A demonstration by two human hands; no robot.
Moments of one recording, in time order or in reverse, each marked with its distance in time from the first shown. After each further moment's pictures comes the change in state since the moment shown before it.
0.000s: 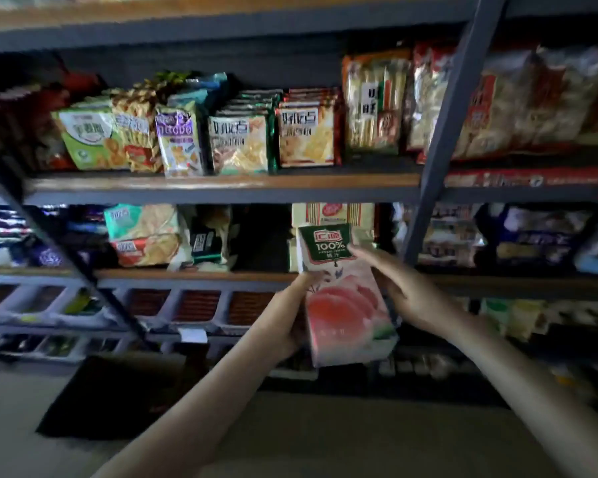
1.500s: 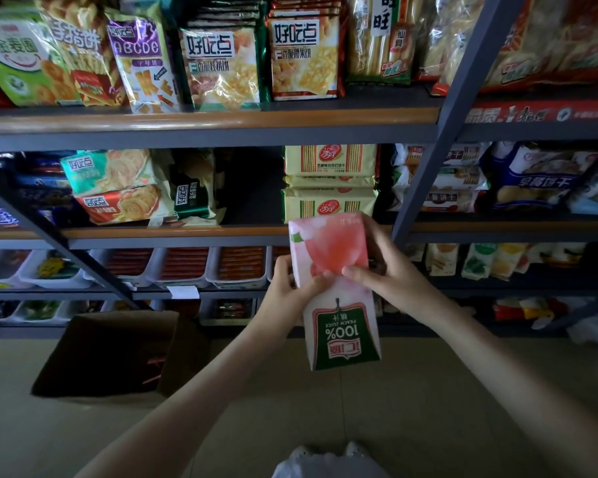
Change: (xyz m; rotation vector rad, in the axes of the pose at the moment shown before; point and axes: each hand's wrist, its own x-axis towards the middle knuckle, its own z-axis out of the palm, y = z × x) left_hand 0.017 -0.050 -0.049 0.161 -0.105 0.231; right_hand 0.002 -0.020 0.063 0.421 0.085 0.347
